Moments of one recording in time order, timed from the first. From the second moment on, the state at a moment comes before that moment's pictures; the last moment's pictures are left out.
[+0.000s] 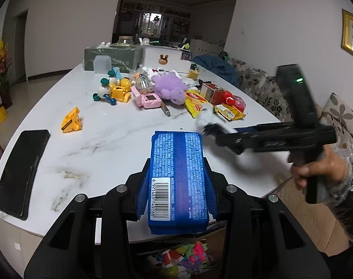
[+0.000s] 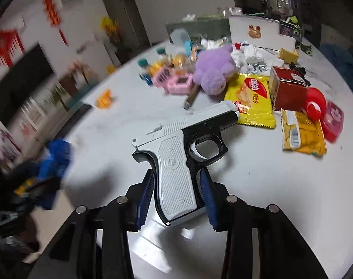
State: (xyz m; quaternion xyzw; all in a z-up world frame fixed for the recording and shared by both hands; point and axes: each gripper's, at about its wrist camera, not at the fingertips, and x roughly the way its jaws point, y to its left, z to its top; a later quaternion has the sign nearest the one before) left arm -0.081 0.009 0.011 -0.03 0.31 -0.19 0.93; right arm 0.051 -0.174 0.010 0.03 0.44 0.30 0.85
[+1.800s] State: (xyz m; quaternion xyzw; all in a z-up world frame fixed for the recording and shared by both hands) left arm 0.002 0.086 0.021 -0.01 0.34 -0.02 0.94; right arm 0.156 -0.221 -0.015 -0.05 0.46 0.14 0.88
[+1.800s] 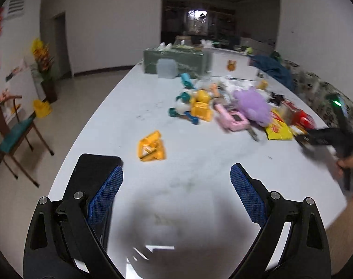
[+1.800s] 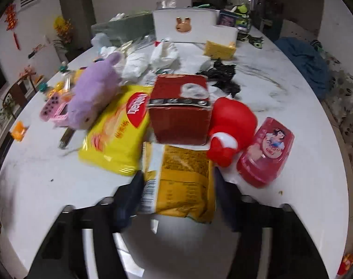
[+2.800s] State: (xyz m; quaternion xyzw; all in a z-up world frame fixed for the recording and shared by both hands) left arm -0.045 0.014 0.039 0.02 0.34 -0.12 0.93; right arm 0.012 -0.232 0.025 0.04 0.41 0.28 0.87
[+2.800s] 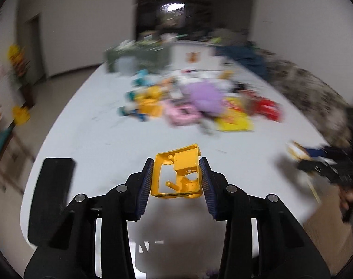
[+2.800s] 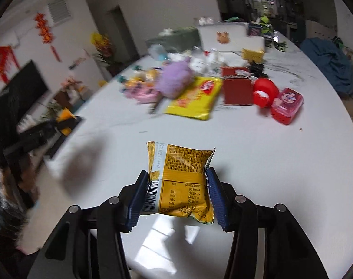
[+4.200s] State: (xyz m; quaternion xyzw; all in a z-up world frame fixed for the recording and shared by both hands) left arm -0.100 -0.026 -0.005 -0.04 0.45 -0.35 0.82; right arm 0.214 -0.205 0.006 -0.08 0.40 0.14 0.90
